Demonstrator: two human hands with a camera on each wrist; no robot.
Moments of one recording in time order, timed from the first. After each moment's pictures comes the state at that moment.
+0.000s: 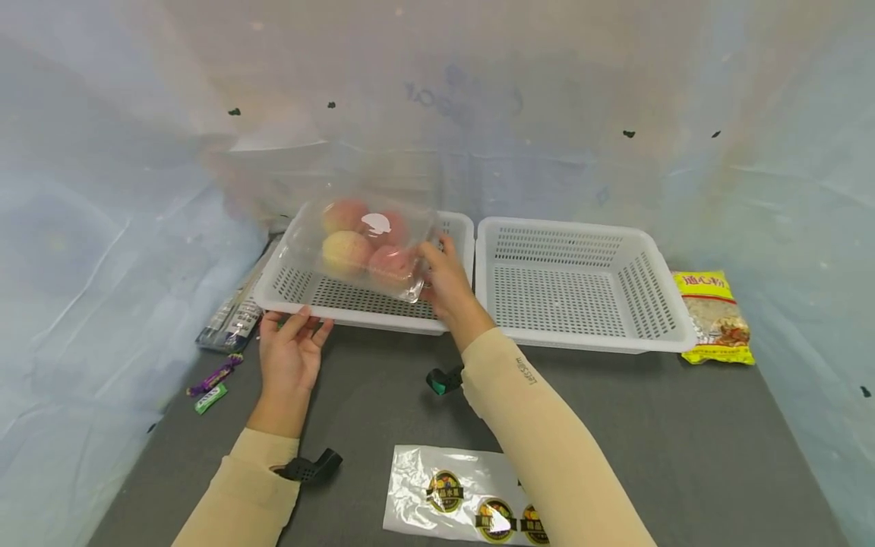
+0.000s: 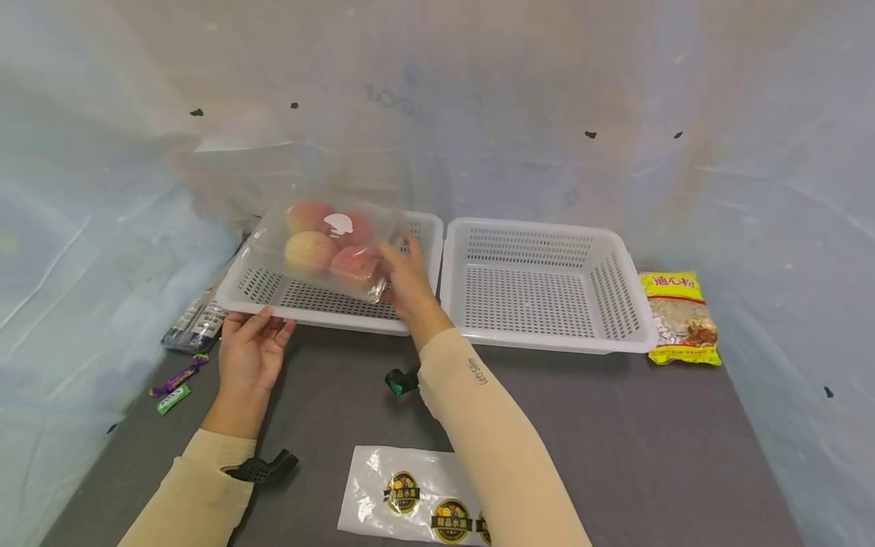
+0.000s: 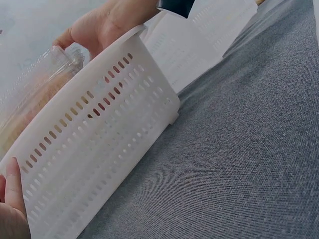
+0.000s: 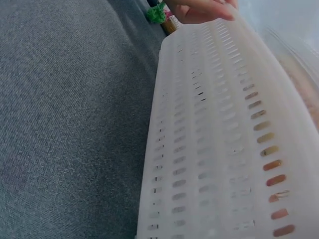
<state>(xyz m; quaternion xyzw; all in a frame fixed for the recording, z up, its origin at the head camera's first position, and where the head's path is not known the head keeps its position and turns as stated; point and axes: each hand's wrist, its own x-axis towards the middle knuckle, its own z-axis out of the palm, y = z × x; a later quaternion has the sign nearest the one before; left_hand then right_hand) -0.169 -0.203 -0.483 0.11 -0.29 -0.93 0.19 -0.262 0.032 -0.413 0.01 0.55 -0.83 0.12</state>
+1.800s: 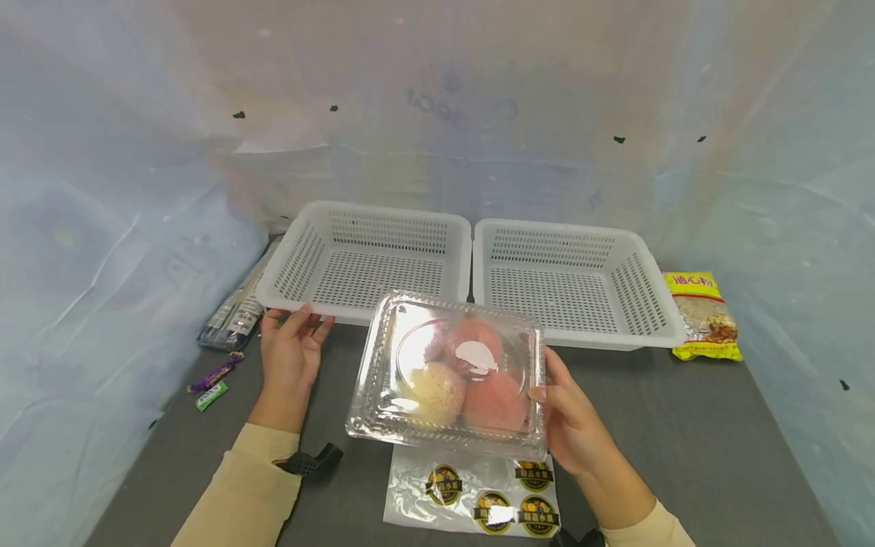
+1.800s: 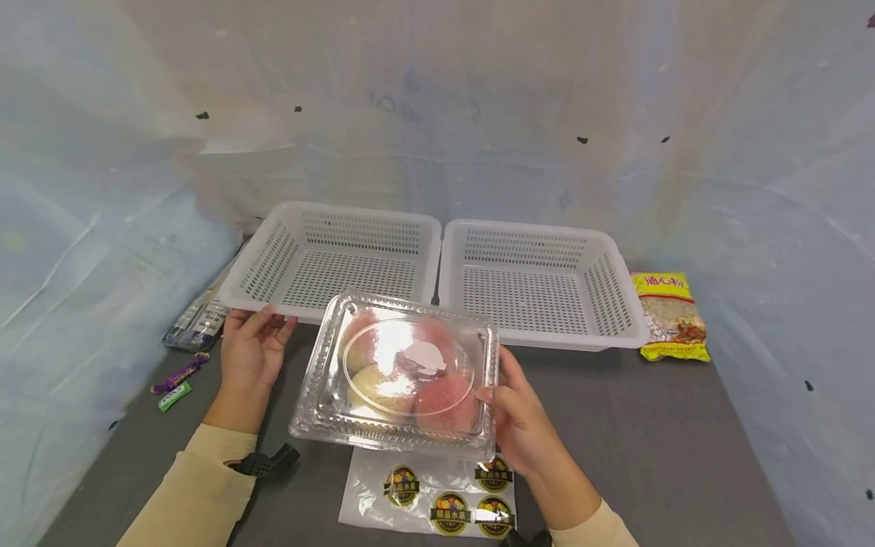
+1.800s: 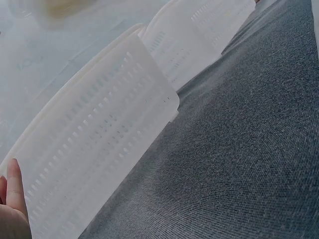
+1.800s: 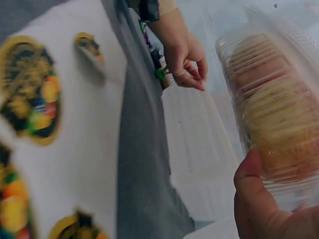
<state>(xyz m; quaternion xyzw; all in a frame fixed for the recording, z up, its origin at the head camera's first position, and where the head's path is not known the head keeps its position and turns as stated) -0.166 -0.208 -0.477 0.10 -0.32 -0.92 0.18 -0.055 0.194 -0.422 -0.16 0.50 -0.84 0.14</state>
